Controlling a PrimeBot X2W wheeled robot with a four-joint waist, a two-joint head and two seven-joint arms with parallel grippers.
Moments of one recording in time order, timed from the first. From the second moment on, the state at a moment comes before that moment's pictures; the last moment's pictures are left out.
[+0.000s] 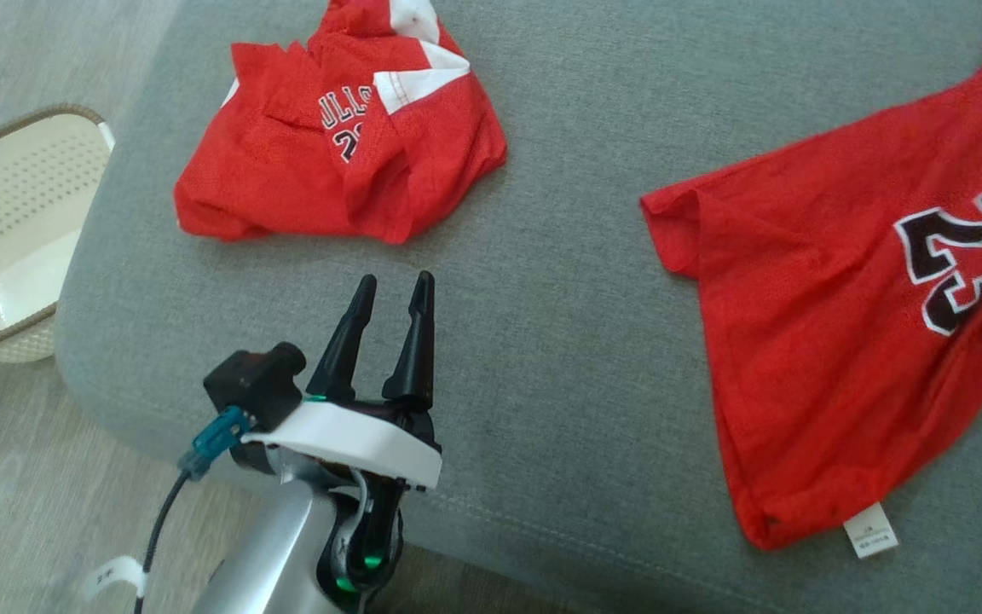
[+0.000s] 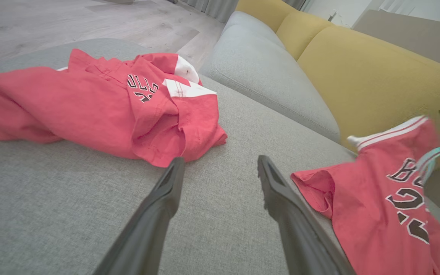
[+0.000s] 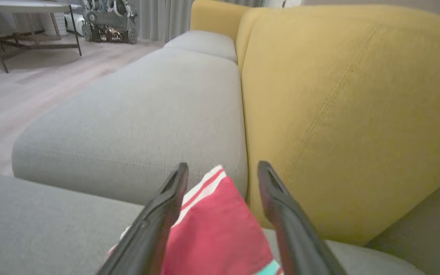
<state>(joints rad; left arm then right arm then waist) -0.21 0.04 -0.47 0.16 -0.59 0.09 -0.26 -1.26 -0.59 0.19 1.31 0.16 0.13 -0.16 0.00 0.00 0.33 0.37</state>
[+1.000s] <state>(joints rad) -0.15 0.04 -0.41 0.18 -0.54 0.09 -0.26 -0.58 -0.20 0.16 0.75 0.19 0.13 -0.25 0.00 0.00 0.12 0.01</state>
